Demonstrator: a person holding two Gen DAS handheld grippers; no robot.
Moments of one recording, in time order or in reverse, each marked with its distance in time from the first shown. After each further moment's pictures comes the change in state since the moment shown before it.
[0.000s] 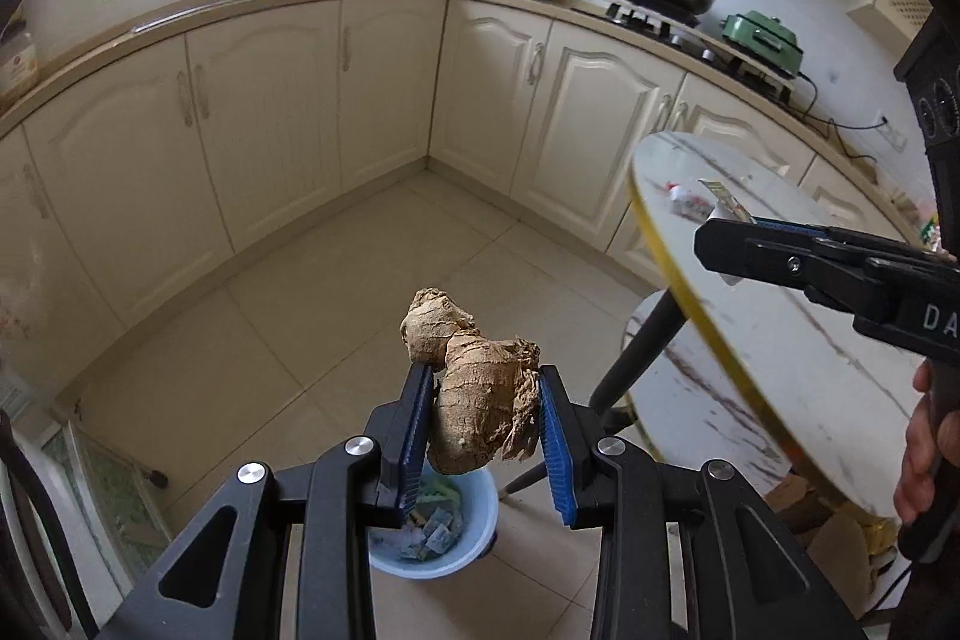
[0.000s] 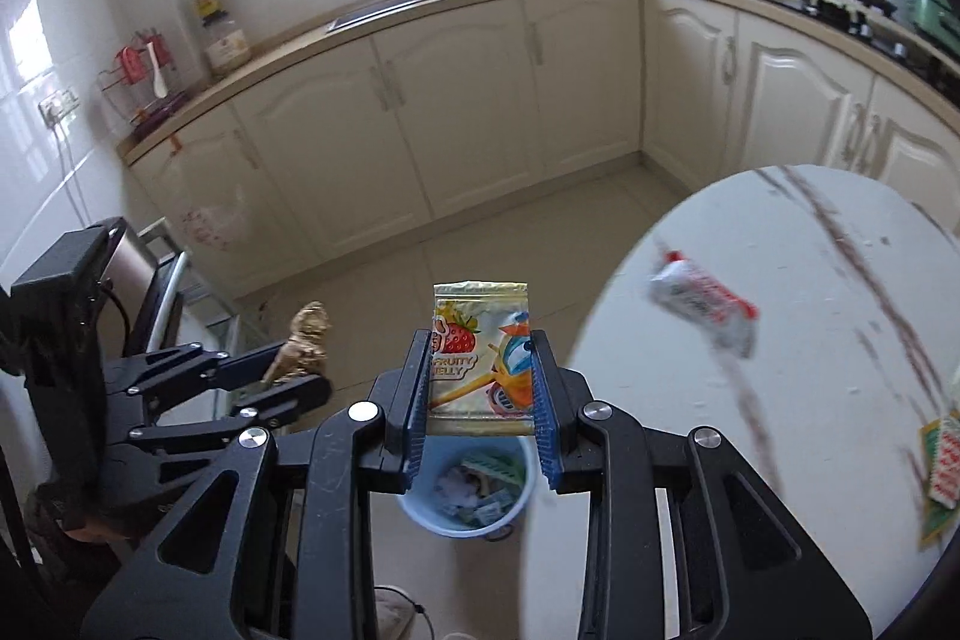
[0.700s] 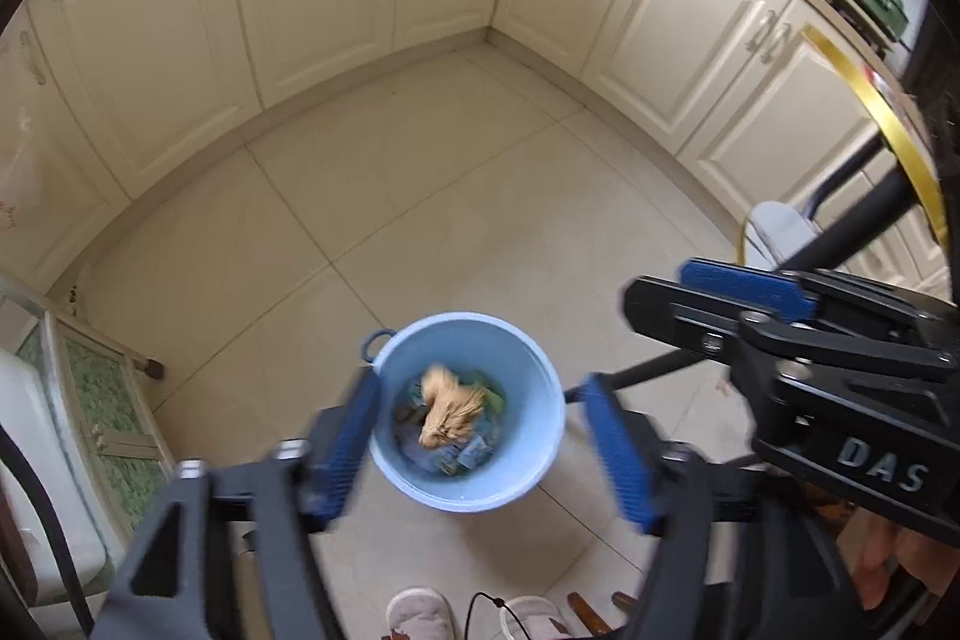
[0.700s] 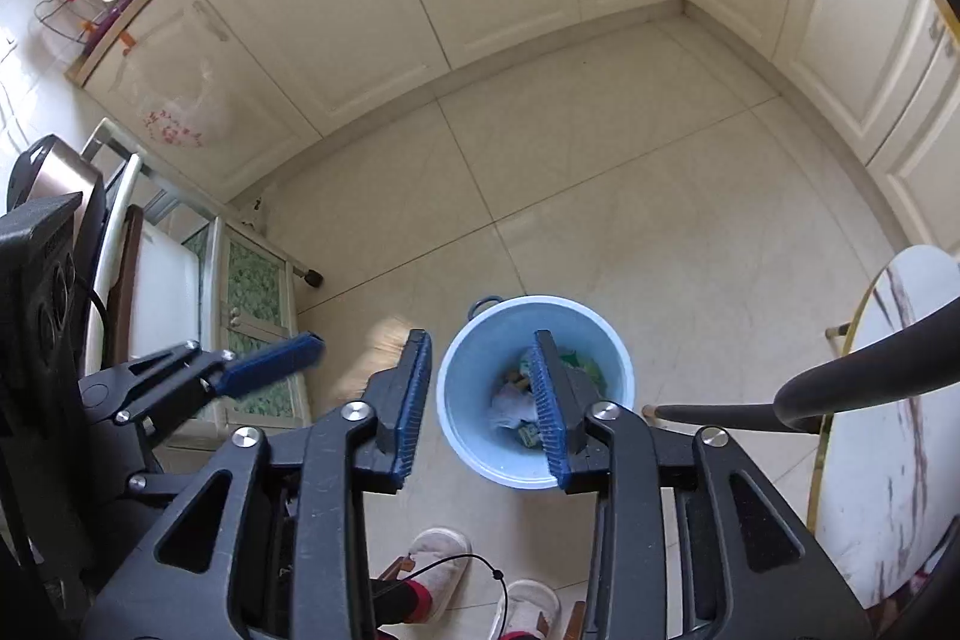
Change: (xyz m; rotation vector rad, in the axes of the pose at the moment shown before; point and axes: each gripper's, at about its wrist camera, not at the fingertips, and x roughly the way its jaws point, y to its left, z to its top) left arm 0.077 0.083 -0.030 -0.120 0.274 0.086; right arm 0.184 0.024 -0.055 0.090 0.300 -0.004
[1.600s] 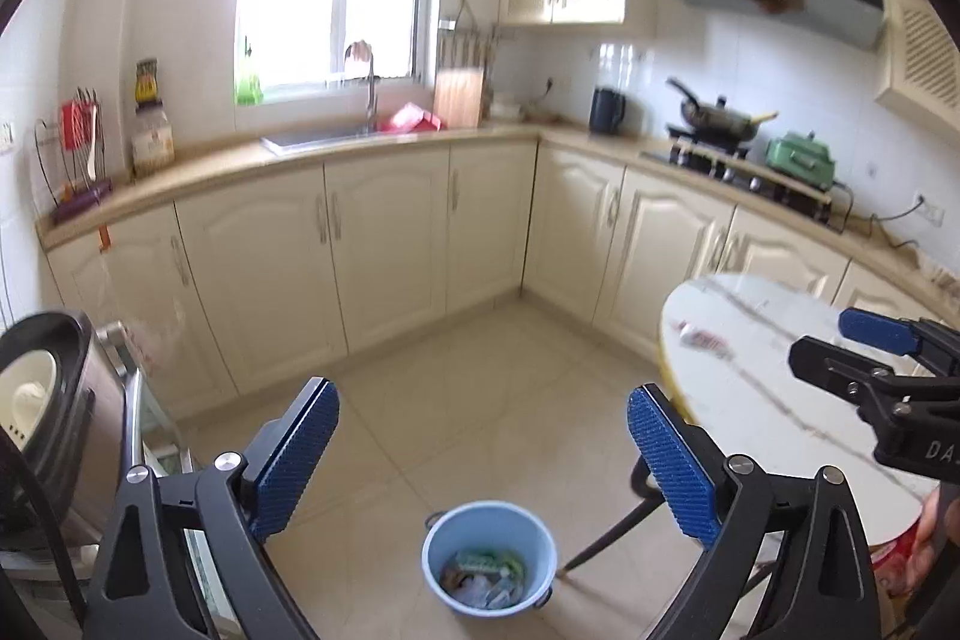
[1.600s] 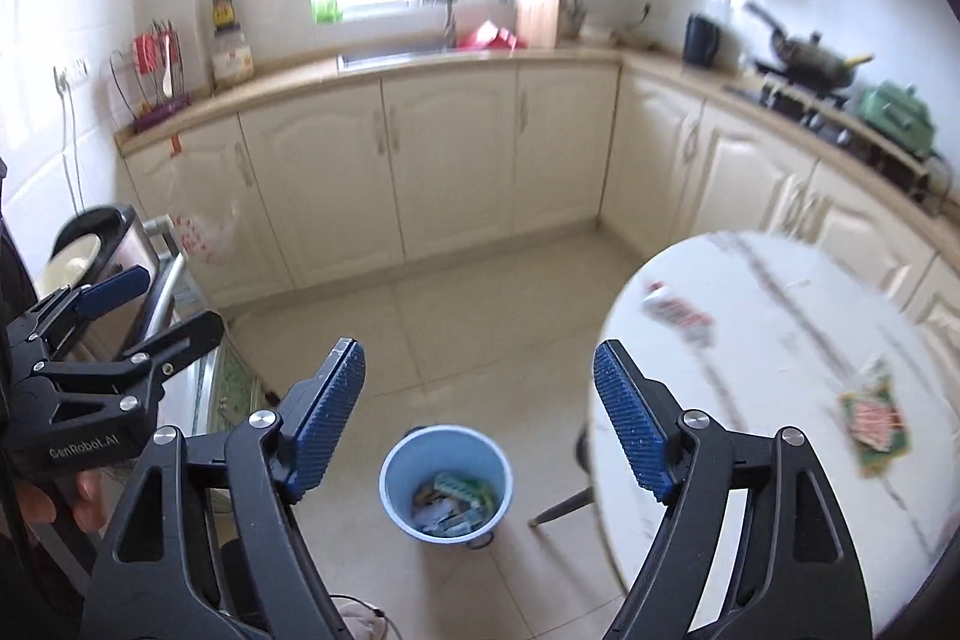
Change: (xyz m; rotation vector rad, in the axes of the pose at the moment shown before) left arm -0.298 -0.152 -0.146 0.038 -0.657 0.133; right arm -0.315 0.062 -0.084 -0.129 -0.527 -0.216
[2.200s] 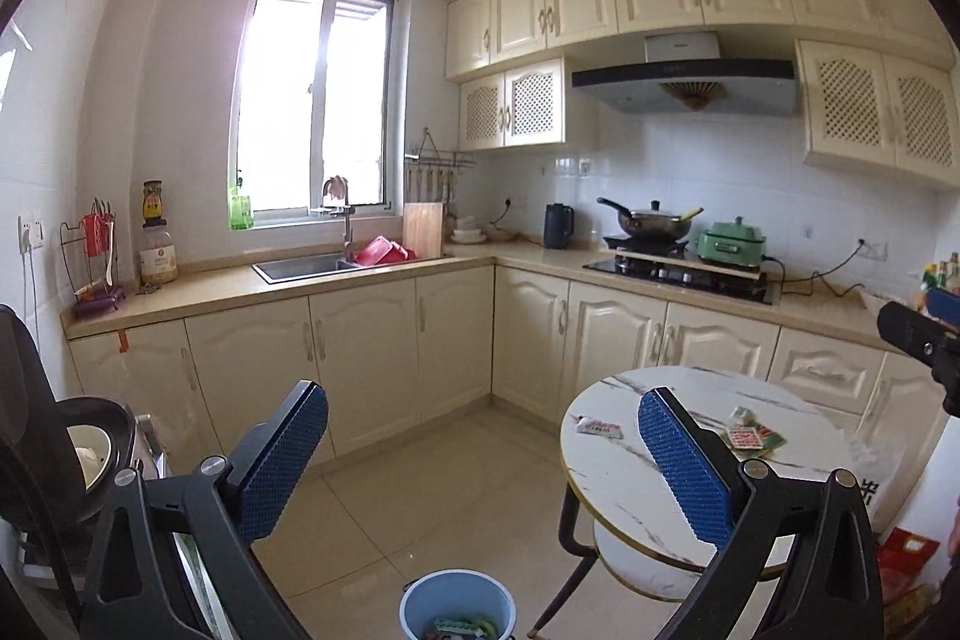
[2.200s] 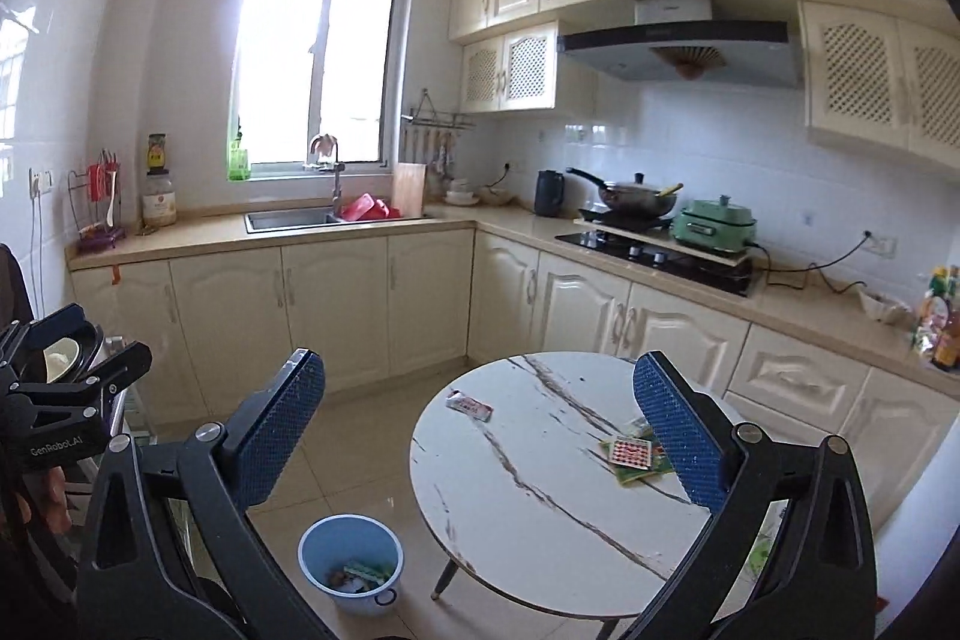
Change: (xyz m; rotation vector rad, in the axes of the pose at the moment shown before) left arm -0.232 -0.079 -0.118 0.055 -0.272 -0.053; right arm -0.261 -0.029 -0.018 0.066 -0.345 -0.315
